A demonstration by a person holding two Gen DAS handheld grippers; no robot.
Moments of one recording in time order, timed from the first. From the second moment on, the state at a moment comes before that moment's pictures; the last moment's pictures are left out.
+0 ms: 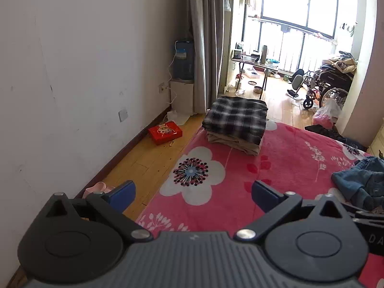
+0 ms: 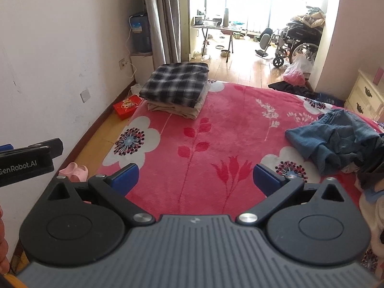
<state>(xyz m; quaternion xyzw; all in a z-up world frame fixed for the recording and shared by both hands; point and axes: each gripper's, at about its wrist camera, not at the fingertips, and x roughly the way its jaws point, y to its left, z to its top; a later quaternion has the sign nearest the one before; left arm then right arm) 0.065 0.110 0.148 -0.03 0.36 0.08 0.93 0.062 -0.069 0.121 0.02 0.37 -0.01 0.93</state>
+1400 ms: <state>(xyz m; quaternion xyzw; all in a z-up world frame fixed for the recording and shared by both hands) 0.081 0.106 0.132 0.01 0.39 0.09 0.92 0.076 -0.055 0.111 -0.02 0.39 -0.01 0.92</state>
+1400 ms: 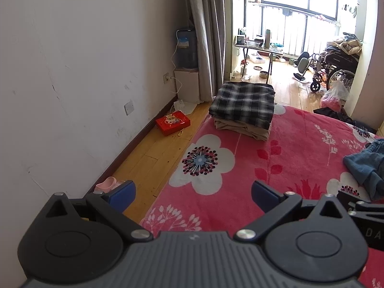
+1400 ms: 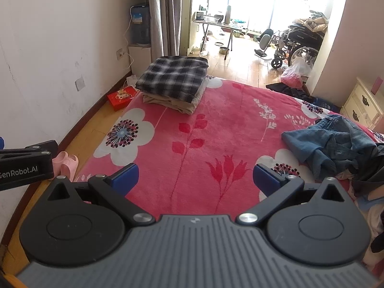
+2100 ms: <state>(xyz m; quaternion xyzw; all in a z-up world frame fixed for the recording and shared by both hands) 0.080 0.114 0.130 -0.01 0.39 0.09 0.92 0.078 -0.041 0.106 -0.03 0.39 -0.01 0.92</state>
